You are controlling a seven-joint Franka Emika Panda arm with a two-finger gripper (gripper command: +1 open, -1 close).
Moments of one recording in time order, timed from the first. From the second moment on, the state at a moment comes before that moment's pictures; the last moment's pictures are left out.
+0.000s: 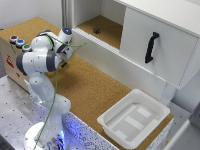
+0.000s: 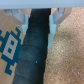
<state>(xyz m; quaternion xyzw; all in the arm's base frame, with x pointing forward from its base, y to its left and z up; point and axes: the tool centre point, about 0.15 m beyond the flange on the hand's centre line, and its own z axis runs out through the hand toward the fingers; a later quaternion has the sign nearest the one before) 0.343 0.341 0.300 -0.98 -0.08 -0.03 0.20</state>
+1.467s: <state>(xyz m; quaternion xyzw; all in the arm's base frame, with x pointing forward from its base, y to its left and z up) 0.348 0.248 0.300 -0.98 -0.04 -0.04 0.20</state>
